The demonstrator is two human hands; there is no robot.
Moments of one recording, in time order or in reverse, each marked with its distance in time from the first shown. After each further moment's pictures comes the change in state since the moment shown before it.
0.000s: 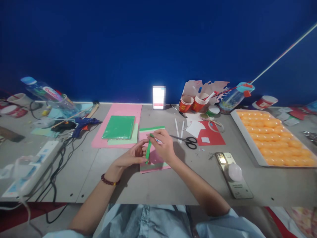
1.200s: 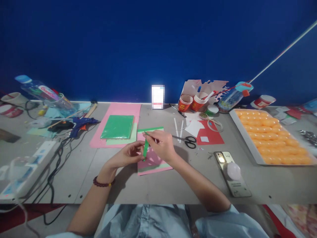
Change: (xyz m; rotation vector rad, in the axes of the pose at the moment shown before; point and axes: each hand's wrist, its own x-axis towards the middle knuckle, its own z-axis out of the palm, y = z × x) left_hand -0.009 0.021 0.001 0.286 0.094 0.038; right_hand 0.018 -0.032 -0.009 -0.039 -0.136 0.011
